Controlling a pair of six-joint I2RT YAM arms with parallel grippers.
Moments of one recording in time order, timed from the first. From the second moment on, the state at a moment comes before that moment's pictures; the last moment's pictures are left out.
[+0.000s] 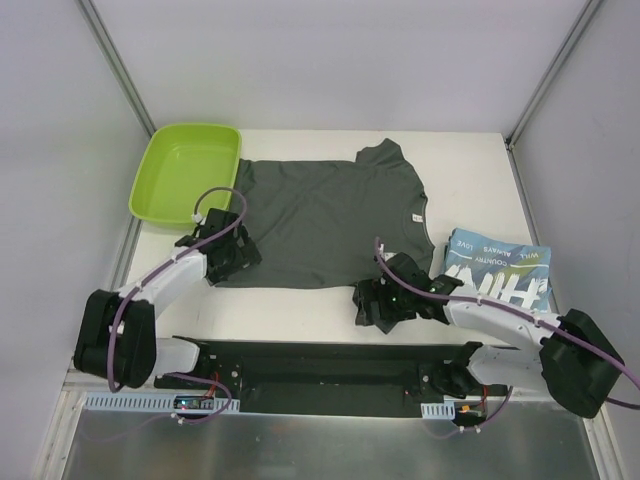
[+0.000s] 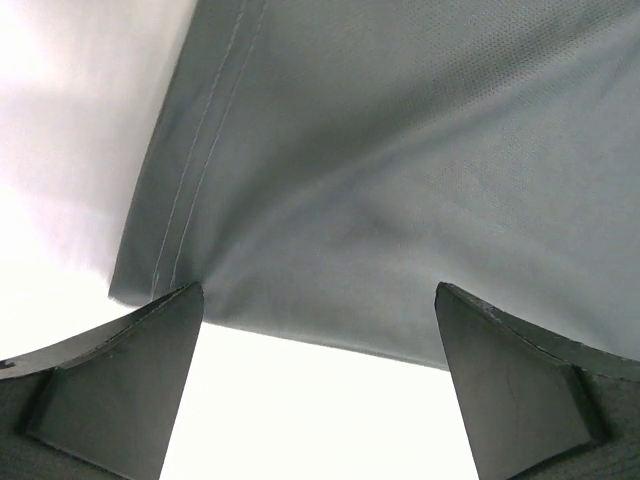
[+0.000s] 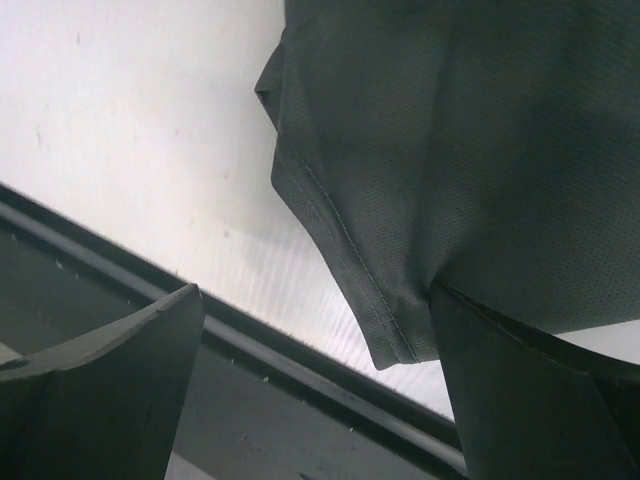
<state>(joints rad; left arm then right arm) -0.25 1.33 0.70 -0.46 -0.07 -0.73 0.78 1.16 0.53 -0.41 -0.13 0.61</state>
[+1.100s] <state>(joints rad) -0.14 1.11 0.50 -0.57 -0.24 -0.95 0.92 0.85 0.51 -0.57 -0.02 0.39</state>
